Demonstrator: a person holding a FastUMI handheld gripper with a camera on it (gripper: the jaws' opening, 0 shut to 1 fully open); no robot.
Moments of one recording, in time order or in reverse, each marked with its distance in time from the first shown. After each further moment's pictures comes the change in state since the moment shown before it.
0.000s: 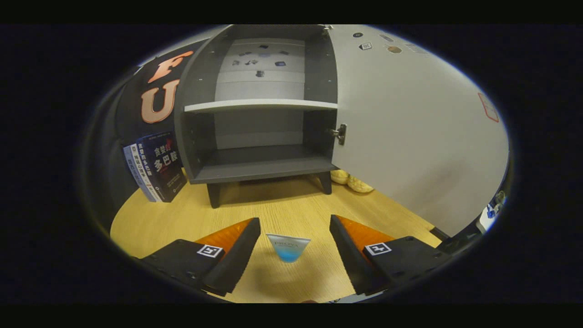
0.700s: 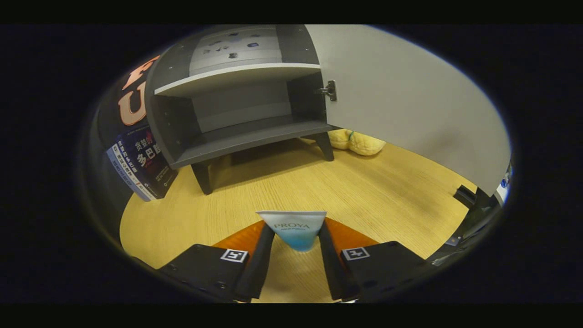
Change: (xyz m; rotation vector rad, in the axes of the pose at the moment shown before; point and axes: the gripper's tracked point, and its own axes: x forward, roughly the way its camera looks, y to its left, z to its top) arm 0.020 0.017 -0.049 0.129 0.160 0.020
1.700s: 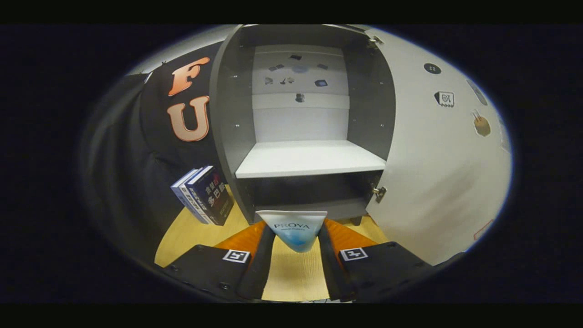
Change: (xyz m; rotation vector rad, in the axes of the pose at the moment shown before) arm -0.136 0.106 0.253 -0.235 -0.142 0.235
